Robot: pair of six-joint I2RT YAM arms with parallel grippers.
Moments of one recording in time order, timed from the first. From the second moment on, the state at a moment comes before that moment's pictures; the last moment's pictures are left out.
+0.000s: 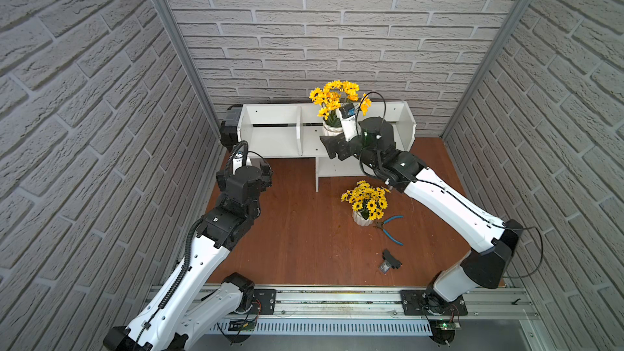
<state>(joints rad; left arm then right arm) -0.45 0.89 1.05 -0.51 -0.70 -0.17 0.68 1.52 1.68 -0.42 0.12 -0.01</state>
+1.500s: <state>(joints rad) -0.23 0.90 1.34 -0.68 -0.59 -0.17 0.93 2.09 1.56 -0.07 -0.19 -0.07</state>
